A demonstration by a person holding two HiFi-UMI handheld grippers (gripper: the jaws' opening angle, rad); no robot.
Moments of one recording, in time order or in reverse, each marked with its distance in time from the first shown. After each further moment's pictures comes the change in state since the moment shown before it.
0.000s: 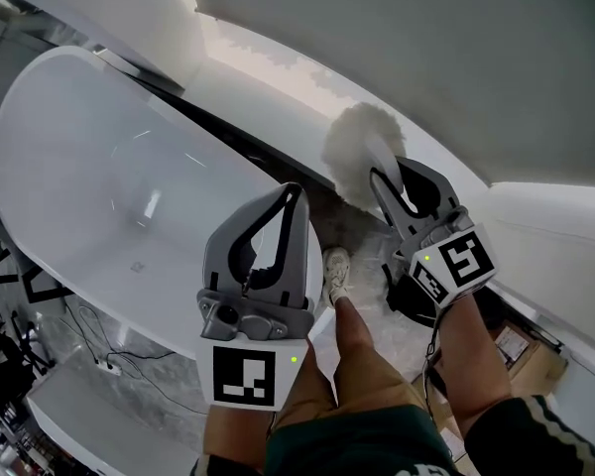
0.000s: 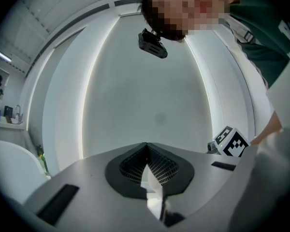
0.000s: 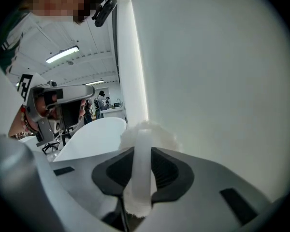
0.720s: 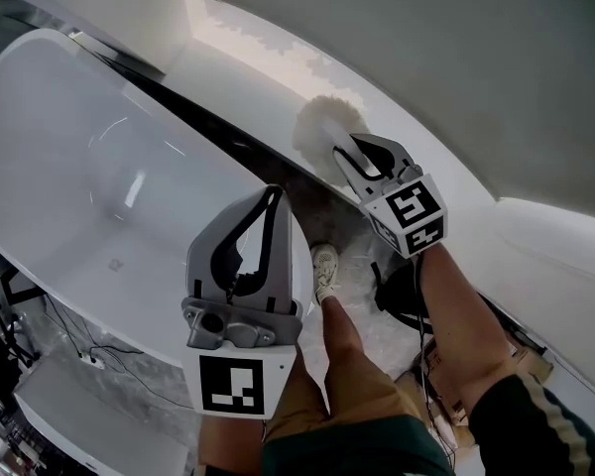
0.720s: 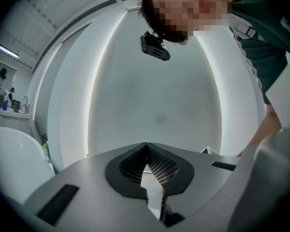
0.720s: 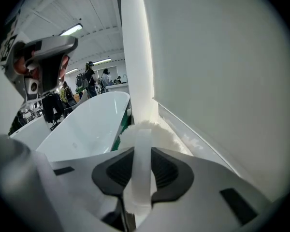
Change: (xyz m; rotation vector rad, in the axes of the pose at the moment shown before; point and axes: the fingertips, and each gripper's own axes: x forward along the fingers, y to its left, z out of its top) left arm 0.020 0.021 -0.060 -0.066 0.048 0.058; right arm 0.110 -0.027 -0.106 -0.098 0.248 0.086
